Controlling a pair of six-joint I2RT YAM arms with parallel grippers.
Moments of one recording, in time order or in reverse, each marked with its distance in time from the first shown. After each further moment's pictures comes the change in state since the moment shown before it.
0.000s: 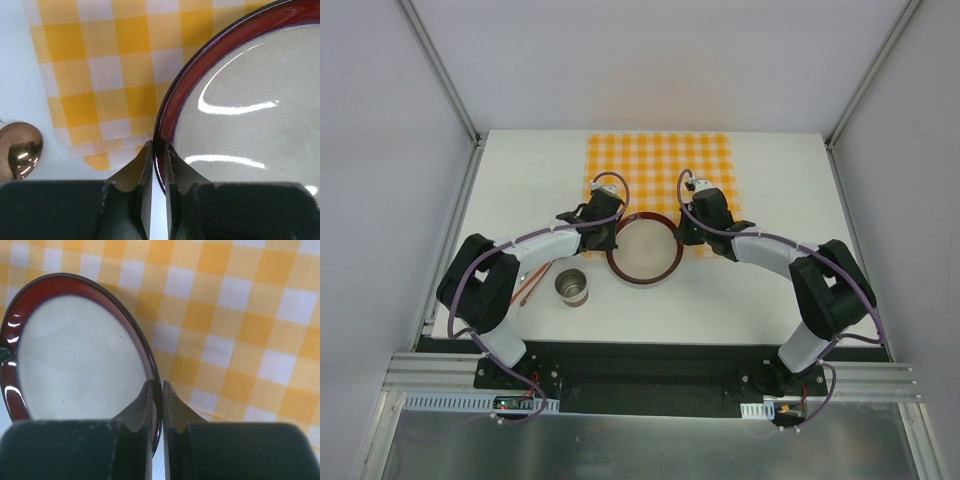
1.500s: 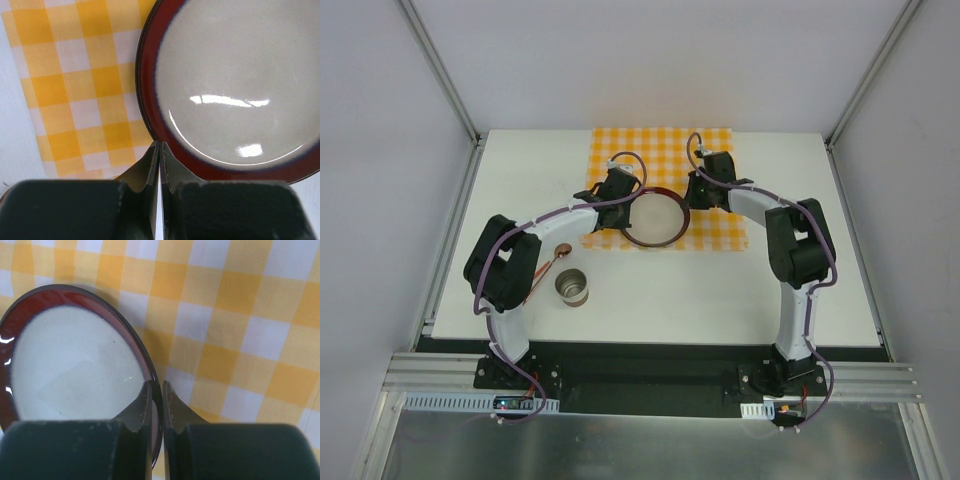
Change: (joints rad) left arm 0.002 0.195 0.280 -0.037 -0.029 0.079; right arm -0.204 0.398 0.467 -0.150 -0.154 -0.069
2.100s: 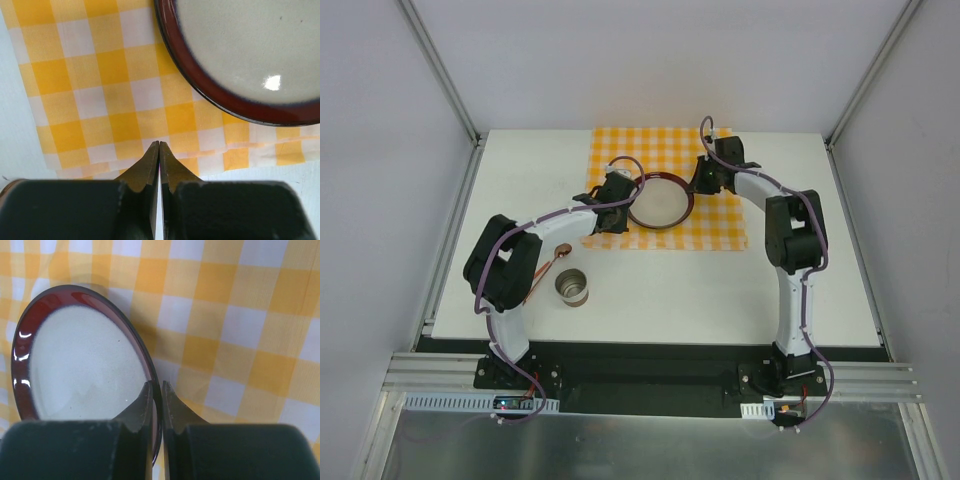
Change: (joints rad) left arm 0.007 0.000 -0.033 0.000 0.000 0.000; right arm -0.089 0.158 0.263 -0.111 -0.106 0.022
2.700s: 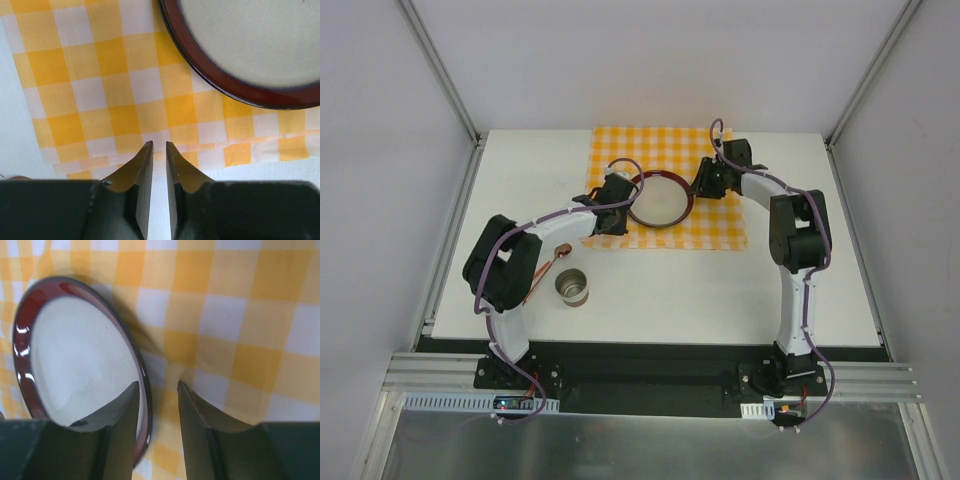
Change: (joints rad) left arm 0.000 -0.002 -0.016 0.000 0.007 -0.002; right arm -0.048 0.045 0.019 0.008 -0.098 0.066
